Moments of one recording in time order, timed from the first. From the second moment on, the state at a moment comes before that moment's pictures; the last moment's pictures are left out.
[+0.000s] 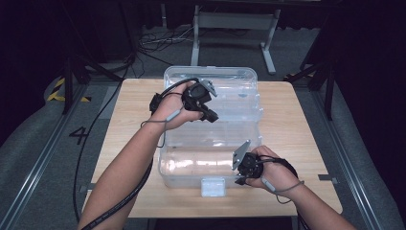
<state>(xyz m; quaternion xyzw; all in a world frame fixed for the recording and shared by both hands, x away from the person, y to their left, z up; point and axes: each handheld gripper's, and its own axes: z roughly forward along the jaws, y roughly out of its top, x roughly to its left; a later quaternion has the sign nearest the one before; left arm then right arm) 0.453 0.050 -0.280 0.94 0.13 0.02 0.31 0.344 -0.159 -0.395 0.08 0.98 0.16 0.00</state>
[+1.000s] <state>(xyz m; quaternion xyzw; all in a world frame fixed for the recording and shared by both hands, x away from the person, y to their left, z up) 0.416 0.050 -0.284 0.95 0.09 0.01 0.31 0.340 -0.160 -0.395 0.08 0.98 0.16 0.02</state>
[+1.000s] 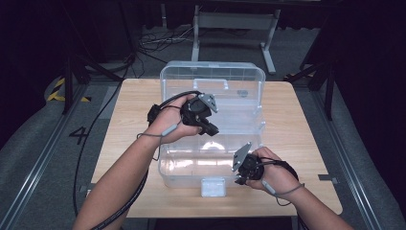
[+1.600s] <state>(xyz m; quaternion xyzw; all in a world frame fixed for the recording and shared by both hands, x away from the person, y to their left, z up) 0.405 0.049 -0.289 0.95 0.08 0.01 0.30 0.336 -0.159 -0.395 0.09 0.98 0.16 0.03</state>
